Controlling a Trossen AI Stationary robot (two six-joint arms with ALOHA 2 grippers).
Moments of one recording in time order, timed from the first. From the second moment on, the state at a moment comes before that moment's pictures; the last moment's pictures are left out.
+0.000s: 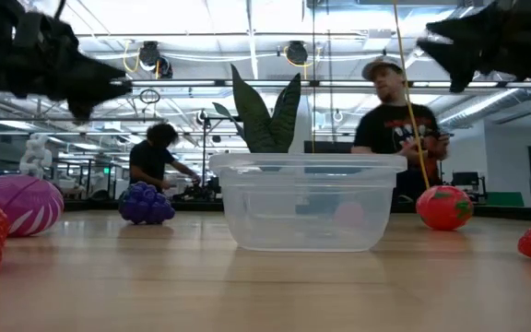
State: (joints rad) left arm 0.14 0.16 0.07 0.14 -0.03 -0.17; right arm -0.16 0.12 0.02 0.51 0.05 0.10
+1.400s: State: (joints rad) left arm 0.14 0.48 0.92 -0.92 -0.38 -0.16; right arm -0.13 1.33 1.64 -1.56 0.00 0.30
